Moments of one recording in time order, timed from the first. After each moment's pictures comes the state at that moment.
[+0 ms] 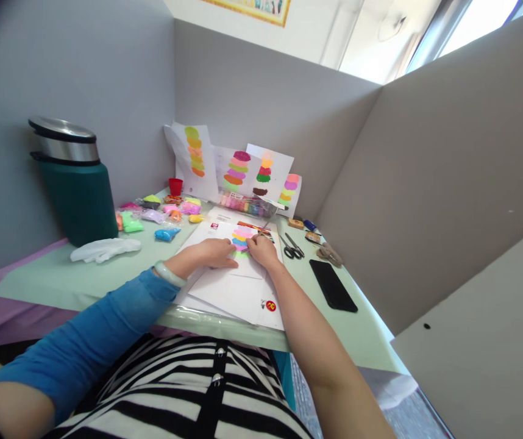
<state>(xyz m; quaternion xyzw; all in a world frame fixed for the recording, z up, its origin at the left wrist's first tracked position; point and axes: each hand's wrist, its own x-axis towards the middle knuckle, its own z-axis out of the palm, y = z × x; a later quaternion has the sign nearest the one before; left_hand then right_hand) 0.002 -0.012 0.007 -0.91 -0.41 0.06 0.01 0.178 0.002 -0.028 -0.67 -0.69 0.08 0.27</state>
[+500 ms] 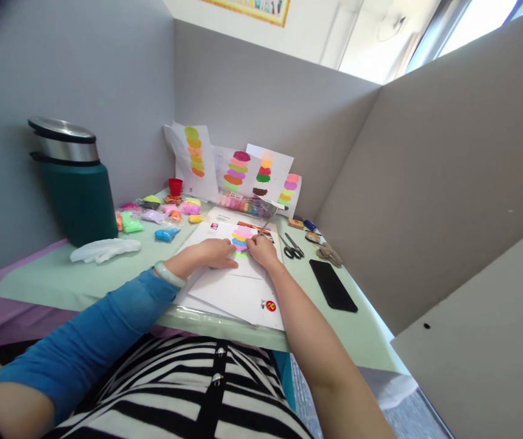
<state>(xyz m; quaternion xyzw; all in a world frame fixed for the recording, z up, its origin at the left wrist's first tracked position) 0.001 -0.013 0.007 -0.91 -0.41 0.06 0.01 0.178 0.001 -0.028 -0.67 -0.69 0.08 0.26</state>
